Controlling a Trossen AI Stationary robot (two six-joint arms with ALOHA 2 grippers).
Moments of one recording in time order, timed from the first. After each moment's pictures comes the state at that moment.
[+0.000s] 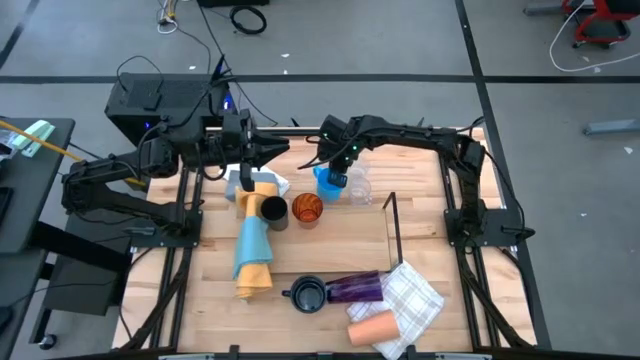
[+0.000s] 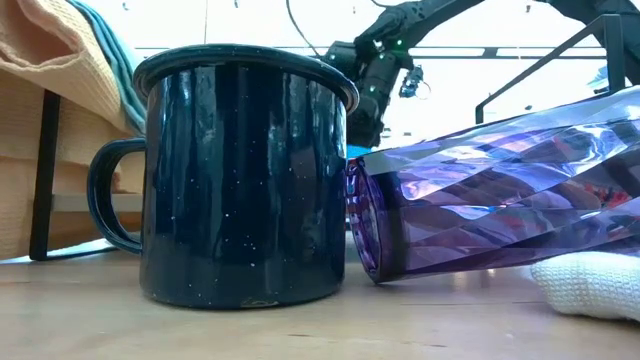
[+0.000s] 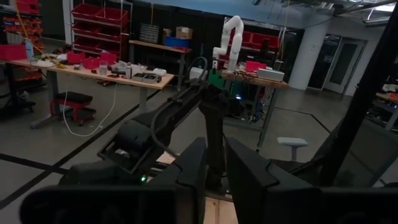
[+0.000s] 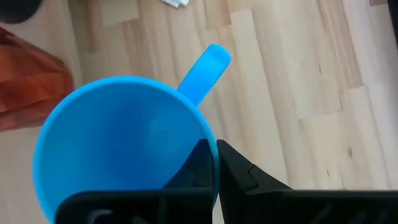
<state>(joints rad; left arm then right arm) 0.14 1.09 1.28 -0.15 -0.02 -0.16 -0.41 1.95 1.66 -0.91 -0.15 -0.15</state>
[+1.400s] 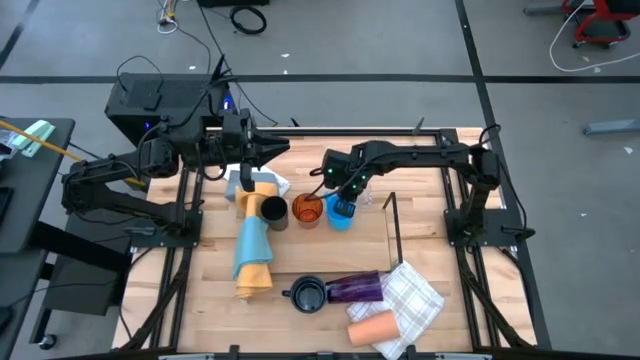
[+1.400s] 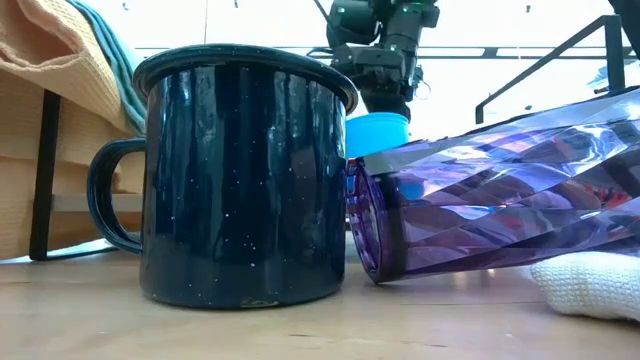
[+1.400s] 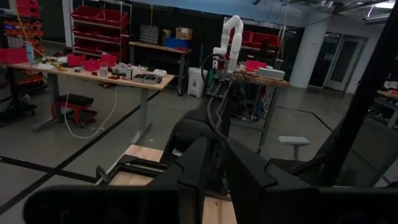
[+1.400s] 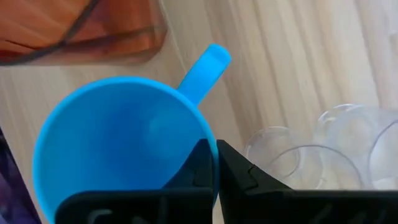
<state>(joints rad) 0.14 1.09 1.28 -0.15 -0.02 -0.15 -0.17 1.83 1.56 -1.03 -0.08 0.17</state>
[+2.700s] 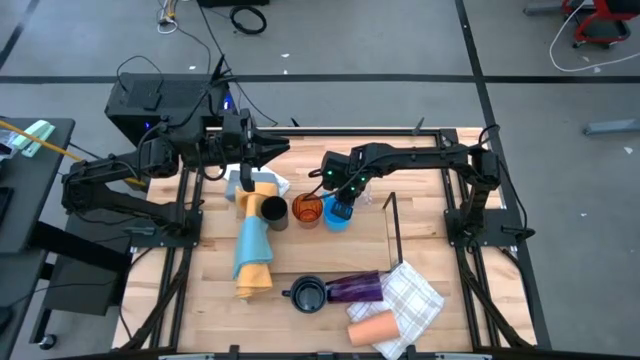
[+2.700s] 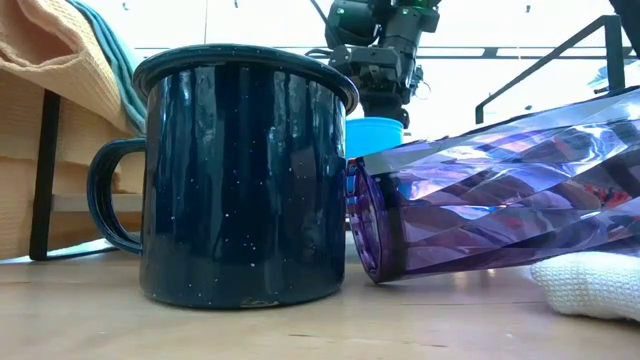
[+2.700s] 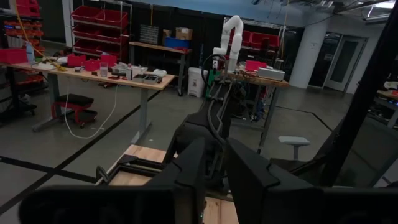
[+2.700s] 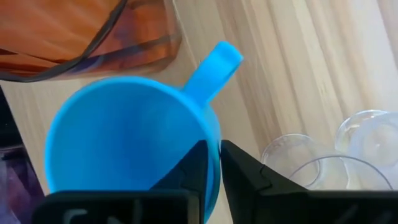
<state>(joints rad) 0.14 1.09 1.28 -0.15 -0.02 -0.14 -0.17 1.83 1.54 -0.98 -0.12 0.20</state>
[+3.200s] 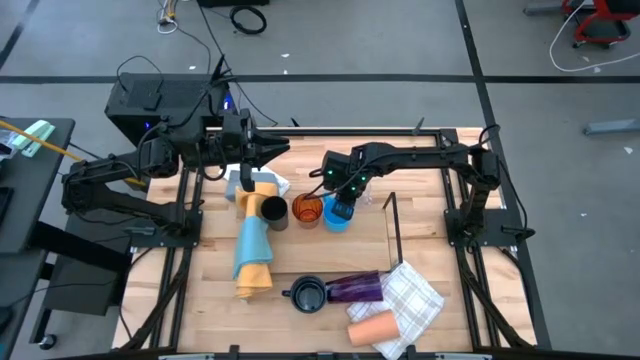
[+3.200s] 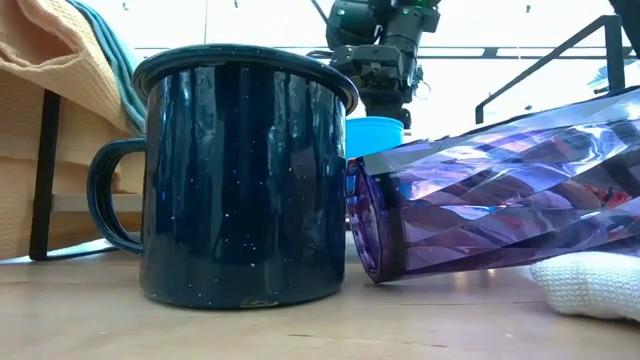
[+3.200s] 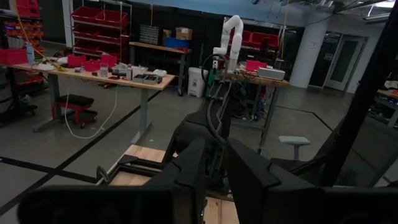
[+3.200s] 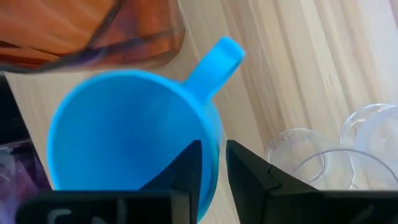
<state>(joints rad) 0.14 1.09 1.28 -0.15 -0.02 -0.14 -0.17 1.83 1.54 -1.00 -0.14 0.21</state>
